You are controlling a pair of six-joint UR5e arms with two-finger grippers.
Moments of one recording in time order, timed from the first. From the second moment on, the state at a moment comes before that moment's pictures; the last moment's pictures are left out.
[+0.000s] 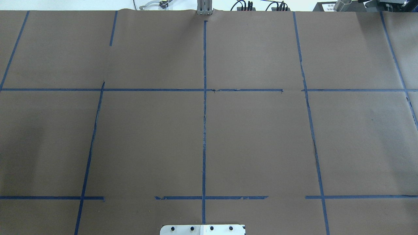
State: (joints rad) left arm -0.94 -1.08 -1.58 -1.93 -2.38 -0.11; right arm 1.50 -1.78 1.86 -1.69 2.30 -0.03
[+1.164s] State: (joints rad) left arm -0.92 -1.08 -1.57 -1.94 -2.39 -0.12; right arm 1.51 -1.78 1.86 -1.69 2.30 -0.03
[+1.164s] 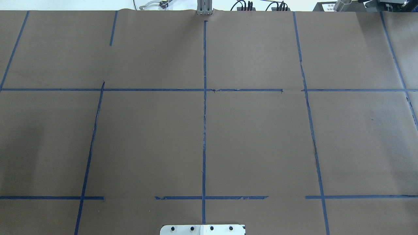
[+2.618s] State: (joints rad) left arm -1.28 -1.28 -1.85 -1.91 -2.37 -0.26; right arm 1.51 -1.80 1.96 -1.69 2.30 -0.02
